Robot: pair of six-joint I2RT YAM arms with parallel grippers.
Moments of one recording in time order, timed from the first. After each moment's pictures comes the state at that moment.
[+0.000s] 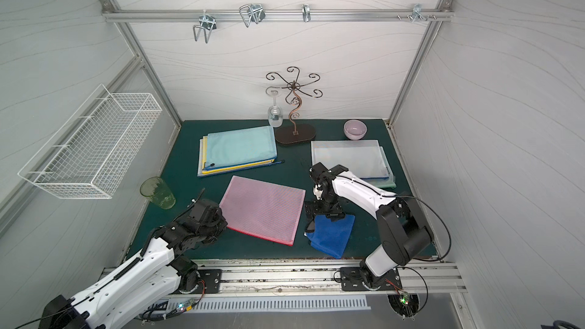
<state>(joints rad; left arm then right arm) -0.49 0.75 0.35 -0.66 -0.06 -1.27 0.63 1.54 0.97 -1.06 -0.25 0.42</state>
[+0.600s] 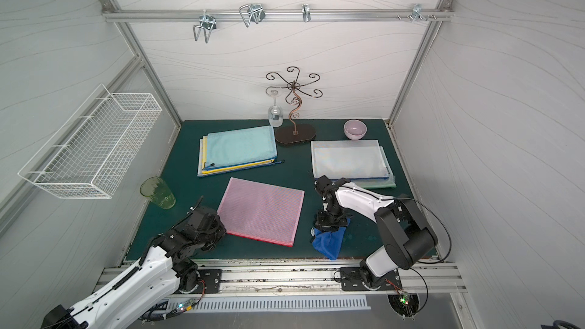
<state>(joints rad) -0.49 0.67 0.26 -0.65 -0.04 -1.26 0.63 1.49 0.84 -0.97 -0.20 0.51</state>
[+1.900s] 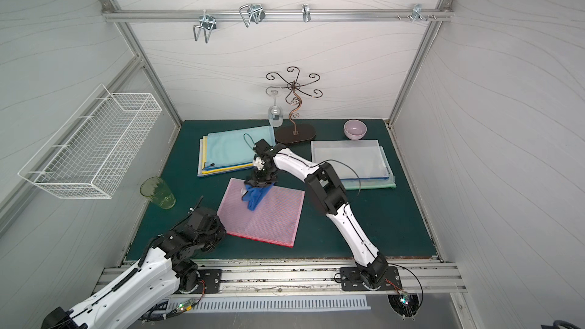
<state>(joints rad) -0.49 0.64 0.25 -0.66 -0.03 -1.23 0.77 2.39 2.04 -0.95 -0.31 0.37</state>
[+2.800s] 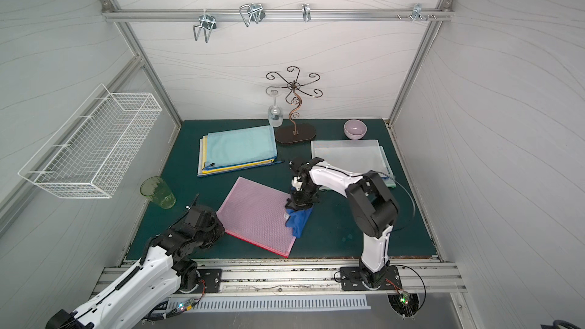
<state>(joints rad) -0.38 0.67 0.25 -0.64 0.03 -1.18 0.70 1.76 1.24 -1.03 -0.22 0.32</state>
